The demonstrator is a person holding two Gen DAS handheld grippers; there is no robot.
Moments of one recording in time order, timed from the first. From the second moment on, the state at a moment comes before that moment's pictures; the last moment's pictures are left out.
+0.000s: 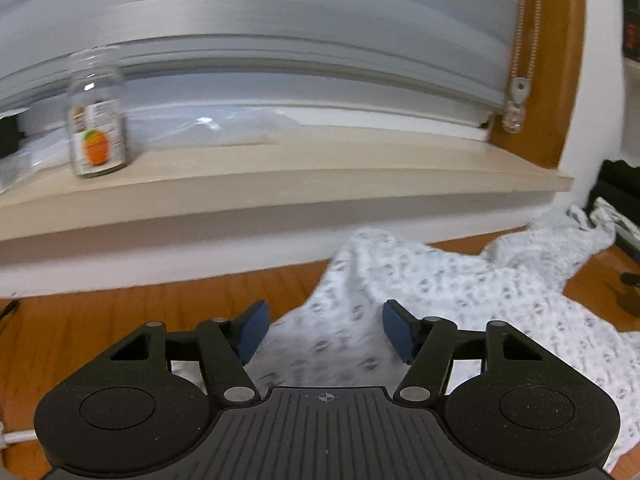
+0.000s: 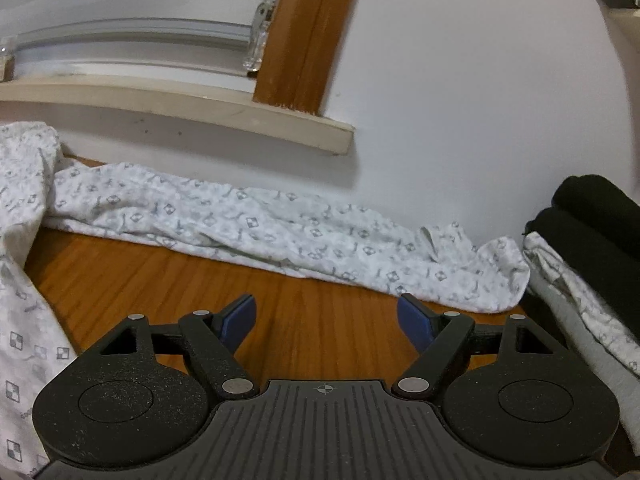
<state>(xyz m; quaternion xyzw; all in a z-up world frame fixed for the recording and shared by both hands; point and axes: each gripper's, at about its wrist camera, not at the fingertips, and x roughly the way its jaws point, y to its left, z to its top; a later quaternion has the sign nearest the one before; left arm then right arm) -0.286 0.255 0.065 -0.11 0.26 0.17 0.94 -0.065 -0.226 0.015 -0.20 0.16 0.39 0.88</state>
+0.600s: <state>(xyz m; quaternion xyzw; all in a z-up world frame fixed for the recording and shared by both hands) -0.297 0.218 0.104 -0.08 0.26 0.18 0.95 -0.049 -0.229 0.010 -0.19 0.20 0.39 0.88</state>
